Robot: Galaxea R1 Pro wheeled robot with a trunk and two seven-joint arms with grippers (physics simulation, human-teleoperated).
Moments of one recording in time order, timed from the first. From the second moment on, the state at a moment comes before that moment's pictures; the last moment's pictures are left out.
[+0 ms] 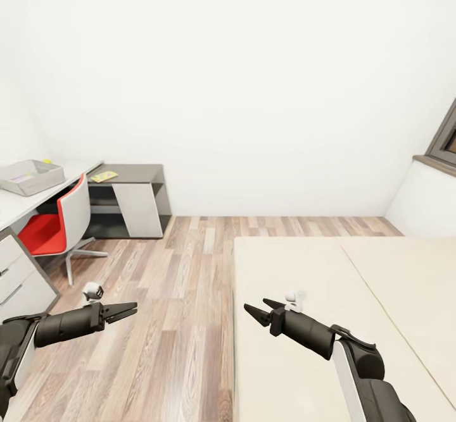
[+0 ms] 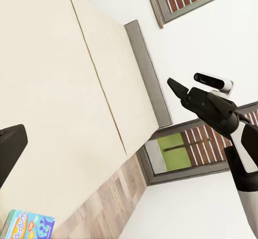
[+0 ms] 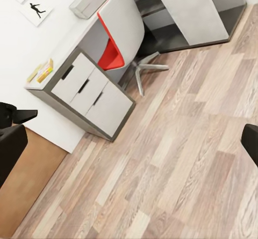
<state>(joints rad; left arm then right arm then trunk) -0.43 0.31 0.34 -1.10 0.00 0.97 -1.57 -0.21 0.10 -0.13 -1.54 -0.12 0.68 0.85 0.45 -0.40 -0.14</state>
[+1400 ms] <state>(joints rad) -0.43 0.31 0.34 -1.10 0.00 0.97 -1.57 -0.21 0.10 -0.13 -1.54 -0.12 0.68 0.85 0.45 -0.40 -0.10</state>
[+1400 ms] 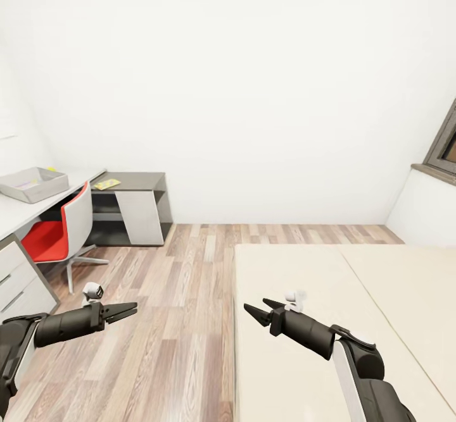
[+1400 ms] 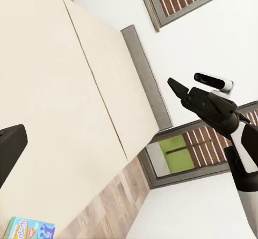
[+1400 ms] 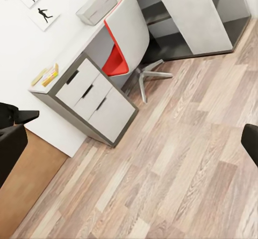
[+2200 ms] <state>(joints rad) -0.43 0.31 0.34 -1.10 0.00 0.97 -1.57 -0.21 0.10 -0.13 -1.54 -0.13 0.68 0.85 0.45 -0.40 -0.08</state>
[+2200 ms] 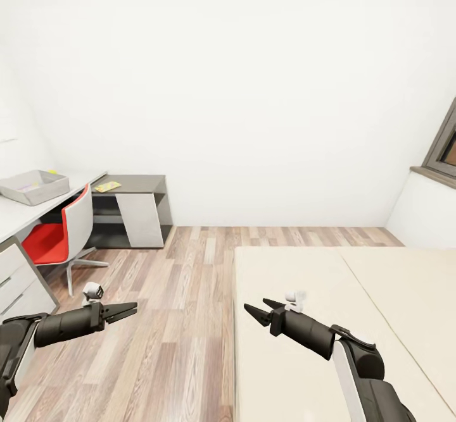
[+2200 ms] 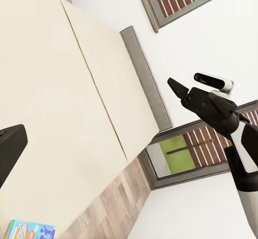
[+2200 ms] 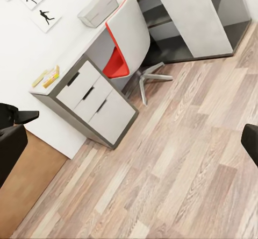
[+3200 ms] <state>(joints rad) -0.43 0.31 0.34 -1.10 0.00 0.97 -1.57 -0.21 0.10 -0.13 -1.54 -0.14 0.68 0.79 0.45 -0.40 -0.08</state>
